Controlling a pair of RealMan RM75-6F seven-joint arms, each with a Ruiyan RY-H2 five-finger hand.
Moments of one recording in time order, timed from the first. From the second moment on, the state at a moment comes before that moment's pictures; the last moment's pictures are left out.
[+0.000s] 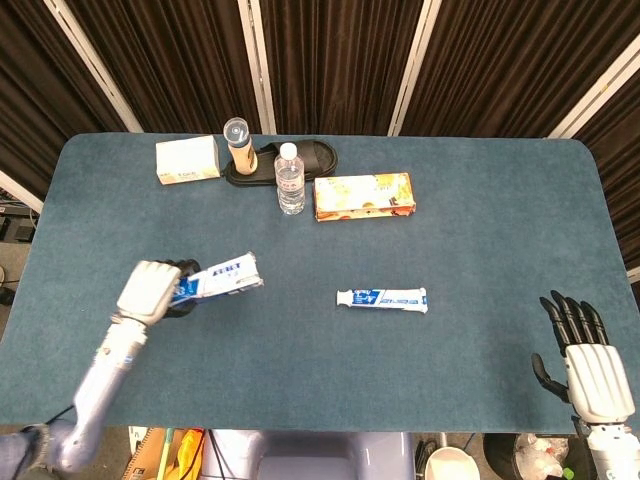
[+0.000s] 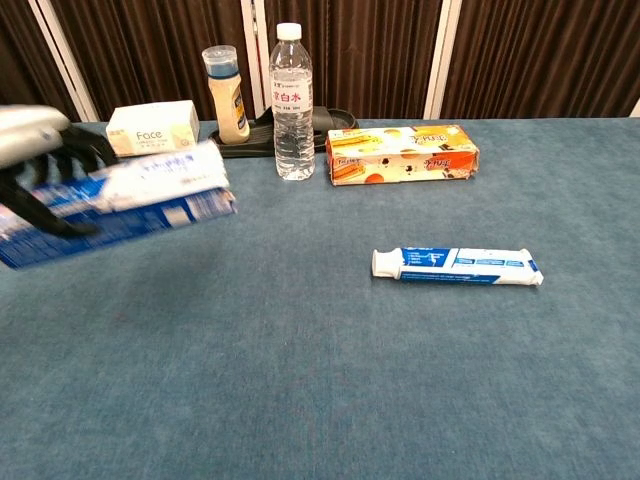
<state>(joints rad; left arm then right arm) -0.55 -1.34 -0.08 -1.67 1.25 1.23 0.32 0.04 -1.08 0.03 -1.72 -1.61 1.53 -0.03</state>
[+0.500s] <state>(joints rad) -0.44 -1.14 -0.06 -1.71 1.46 1.41 0.06 0.26 -1.17 0.13 -1.93 -1.29 1.20 -0.45</state>
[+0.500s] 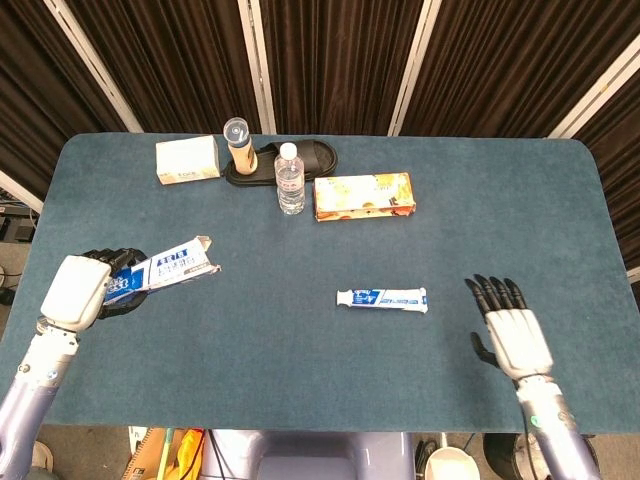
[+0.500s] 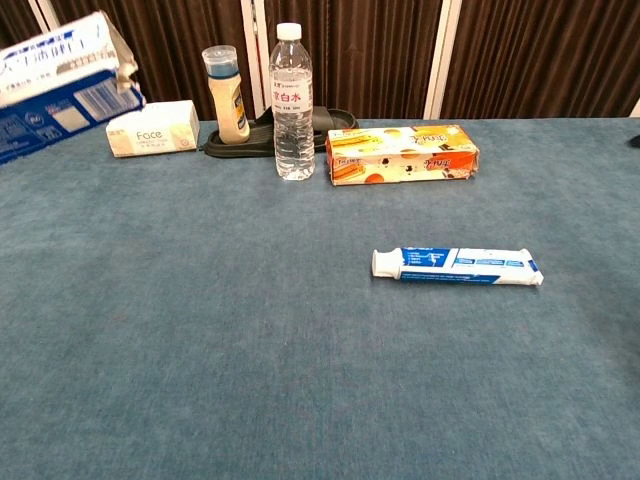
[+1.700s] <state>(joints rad) -0.41 -1.15 -0.11 -1.67 1.44 1.35 -0.01 0.59 -1.57 0.19 -1.65 -0.79 1.08 -0.71</state>
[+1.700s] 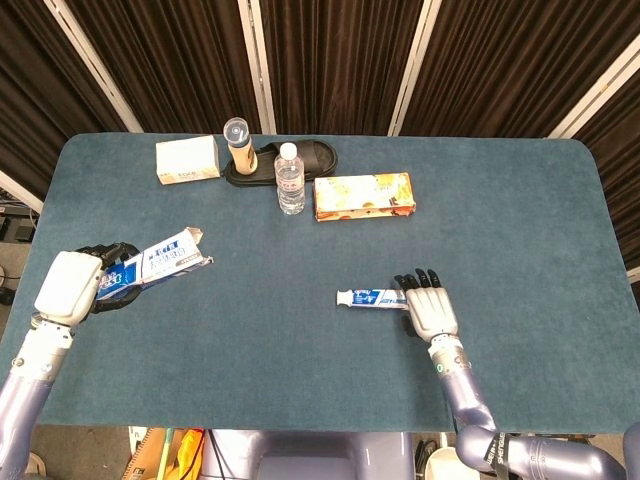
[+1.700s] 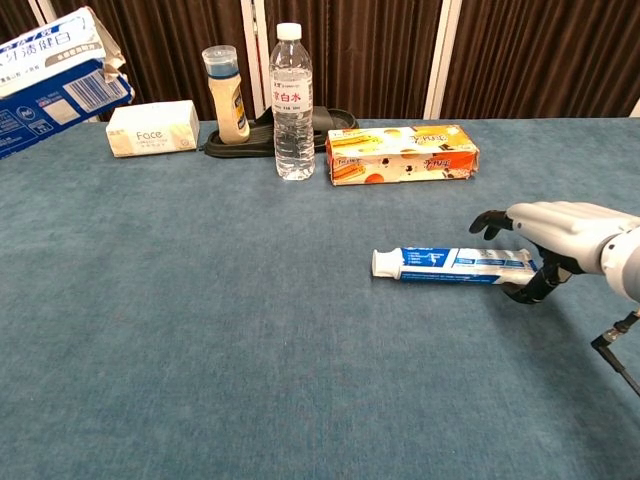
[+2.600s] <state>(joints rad) -0.40 -1.15 -0.12 -1.68 1.46 1.35 -0.05 0.55 -1.56 0.12 -1.61 -1.07 1.20 -0.55</state>
